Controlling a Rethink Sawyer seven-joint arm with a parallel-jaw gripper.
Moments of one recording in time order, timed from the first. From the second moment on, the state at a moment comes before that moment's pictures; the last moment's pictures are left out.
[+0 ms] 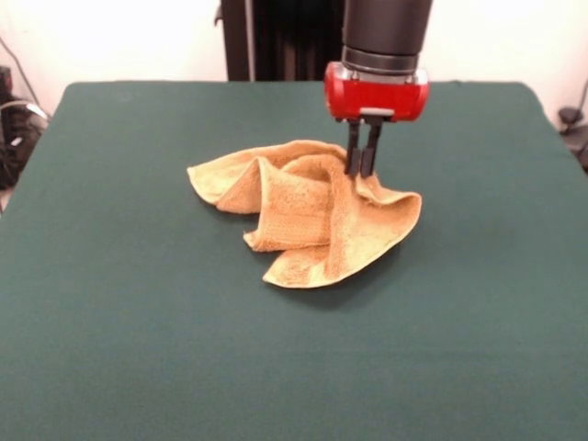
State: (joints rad) arm -0.07 -0.59 -0.07 1.79 -0.02 0.11 1.58
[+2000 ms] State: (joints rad) arm 0.02 -0.61 -0.09 1.94 0.14 -0.09 1.65
